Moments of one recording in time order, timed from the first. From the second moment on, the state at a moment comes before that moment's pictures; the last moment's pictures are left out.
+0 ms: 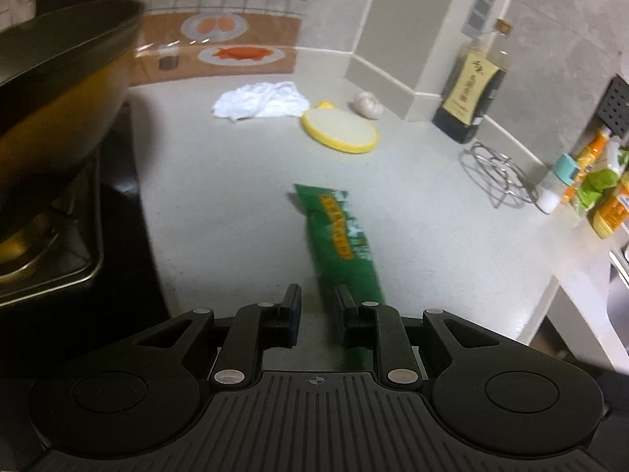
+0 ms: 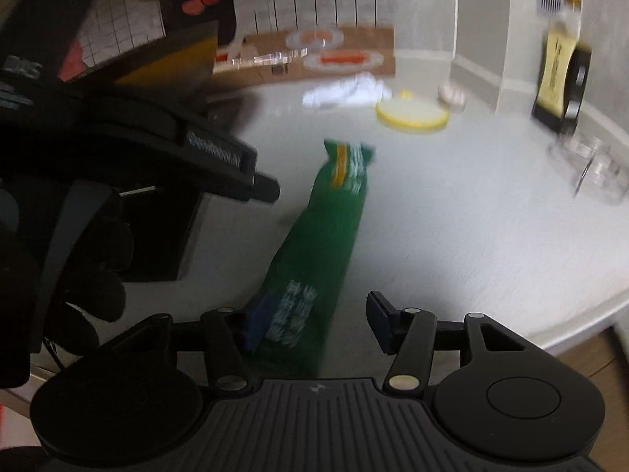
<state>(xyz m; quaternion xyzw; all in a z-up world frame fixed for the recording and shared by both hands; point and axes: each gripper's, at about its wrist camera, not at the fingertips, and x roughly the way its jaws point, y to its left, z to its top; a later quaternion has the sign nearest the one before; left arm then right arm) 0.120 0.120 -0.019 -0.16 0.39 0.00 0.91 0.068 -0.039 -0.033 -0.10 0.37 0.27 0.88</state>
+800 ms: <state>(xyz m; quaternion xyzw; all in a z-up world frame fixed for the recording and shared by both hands) 0.148 0.055 -0.050 -0.03 0.39 -0.02 0.92 0.108 -0.140 -0.036 -0.04 0.39 0.11 0.91</state>
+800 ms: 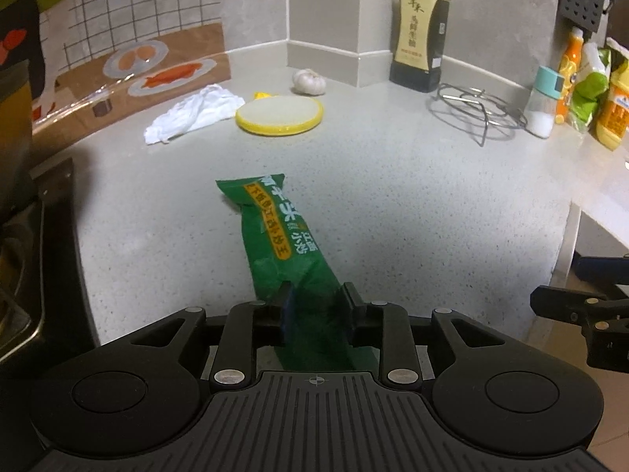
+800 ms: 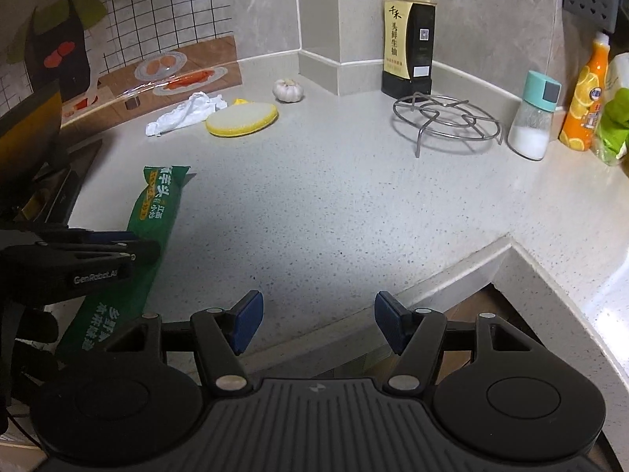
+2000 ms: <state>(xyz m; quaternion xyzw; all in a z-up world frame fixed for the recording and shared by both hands) 0.117 0.088 -0.023 -0.11 0.36 0.00 0.93 0.194 -0.130 -0.004 -0.03 0.33 0.19 0.93</state>
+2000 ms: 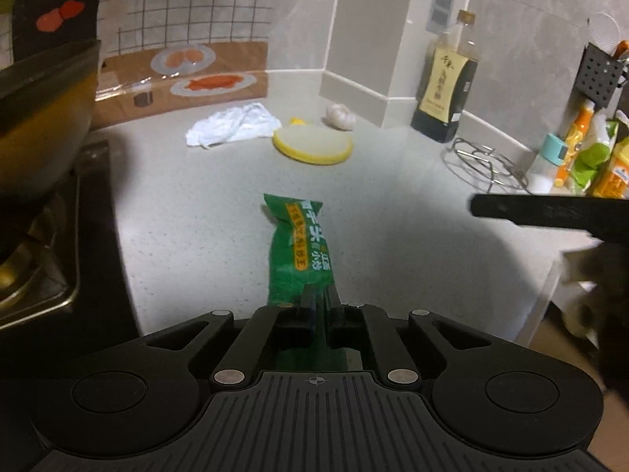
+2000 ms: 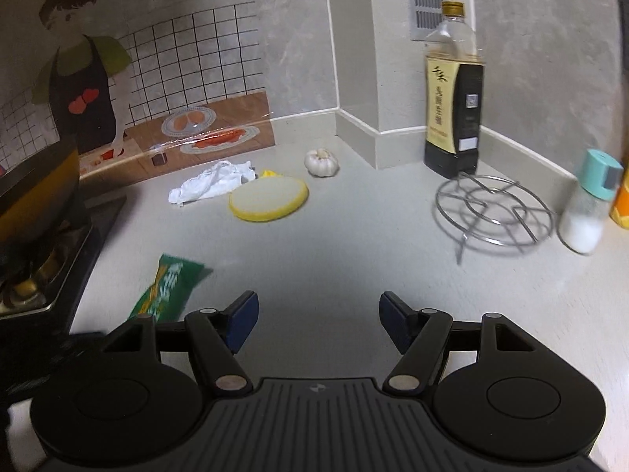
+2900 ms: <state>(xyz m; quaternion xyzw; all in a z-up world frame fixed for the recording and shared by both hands) 0.124 0.103 -0.029 -0.13 0.41 0.04 0.90 0.202 -0.039 -0.020 -0.03 0.39 0.29 0.87</state>
